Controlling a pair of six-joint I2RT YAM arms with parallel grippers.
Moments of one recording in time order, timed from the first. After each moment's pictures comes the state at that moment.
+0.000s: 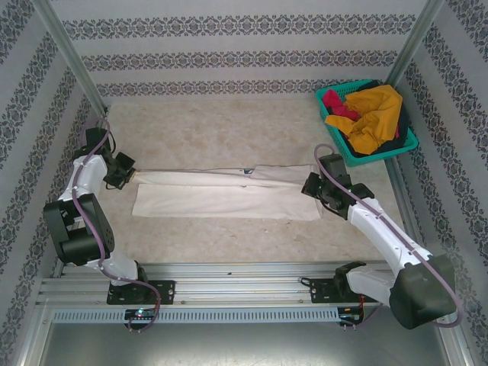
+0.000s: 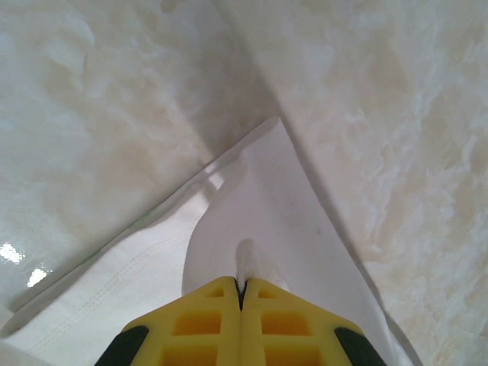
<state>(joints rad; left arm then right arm) 0.34 1.59 1.18 -0.77 0.22 -0.76 0.28 1.13 0.76 -0.52 0.04 0.66</state>
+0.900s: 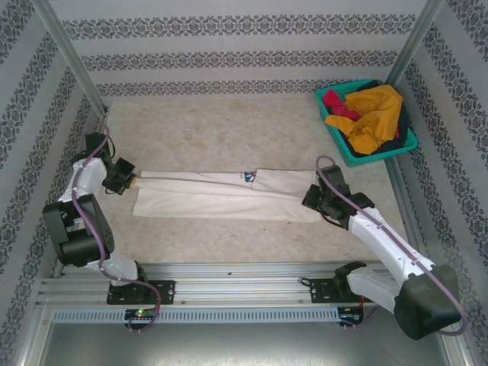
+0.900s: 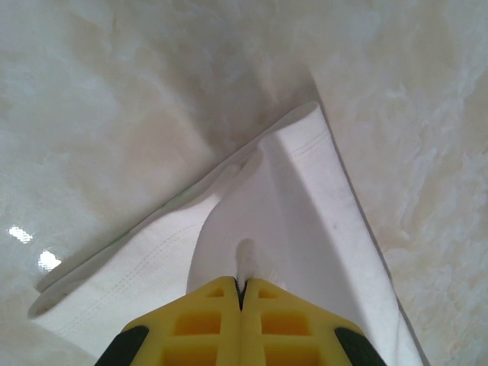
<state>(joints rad) 0.36 1.57 1.14 -0.80 0.24 -0.74 0.32 1.04 0.68 -0.60 0.04 0.73</state>
